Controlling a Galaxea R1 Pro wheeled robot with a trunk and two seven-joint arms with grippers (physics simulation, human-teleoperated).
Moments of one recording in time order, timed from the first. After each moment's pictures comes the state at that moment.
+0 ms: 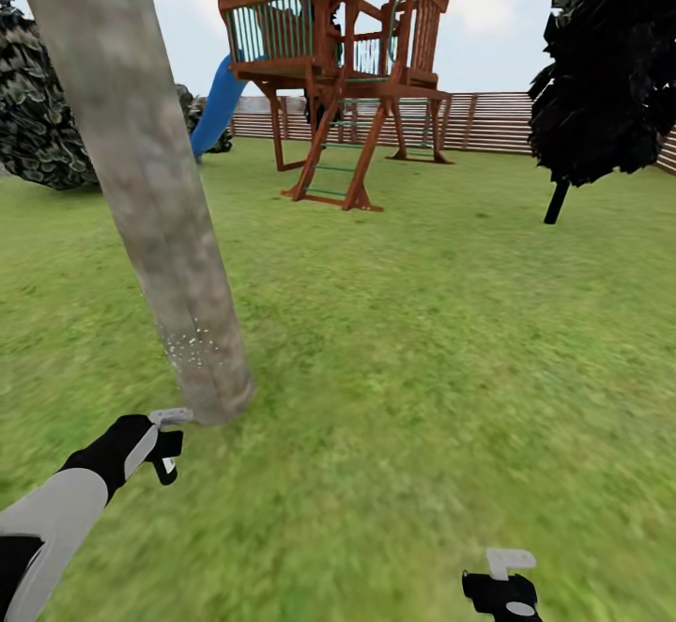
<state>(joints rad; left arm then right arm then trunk) -0.88 0.25 -0.09 -0.35 0.21 0.58 0.05 -0.48 -0.02 -0.54 -0.17 0.54 -0.13 -0.13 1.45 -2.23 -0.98</state>
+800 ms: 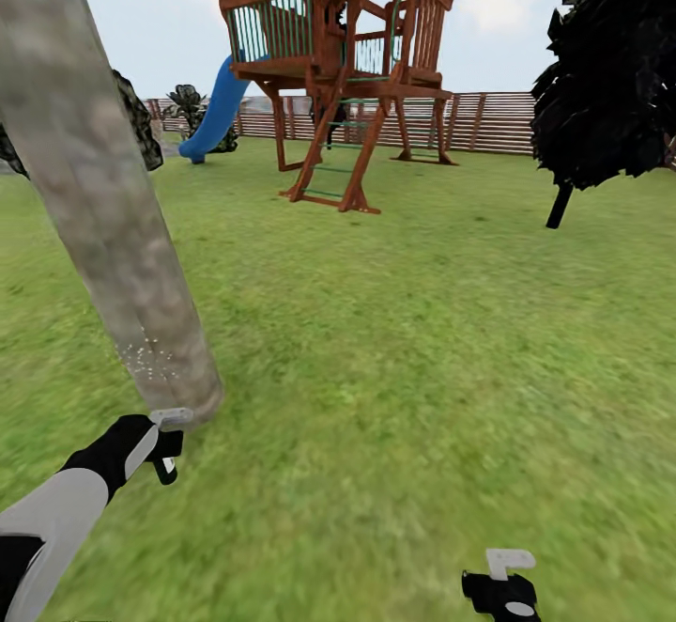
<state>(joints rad) -0.88 0.25 -0.09 -0.35 0.21 0.57 0.06 -0.48 -0.01 -0.54 -0.17 0.54 -0.13 -0.13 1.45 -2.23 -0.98</state>
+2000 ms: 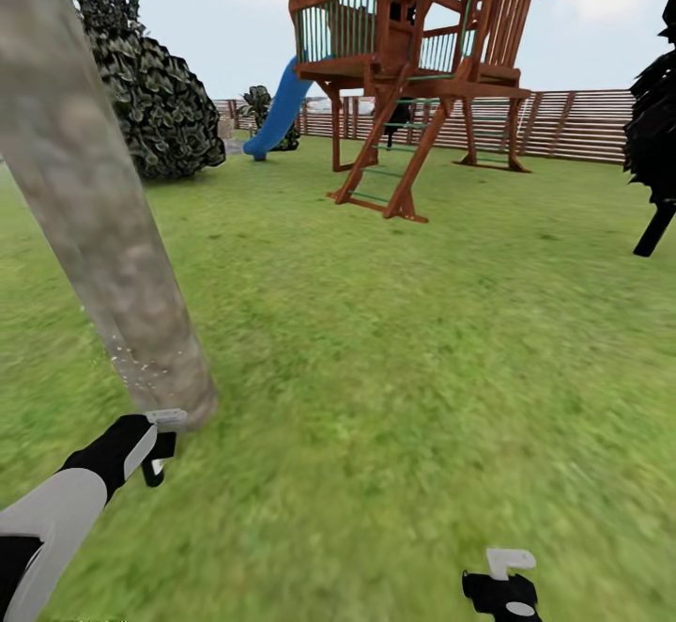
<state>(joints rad) -0.88 0.25 -0.09 -0.34 0.21 0.57 0.14 -0.48 -0.02 -0.54 -0.17 0.54 -0.13 -0.13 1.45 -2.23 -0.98</state>
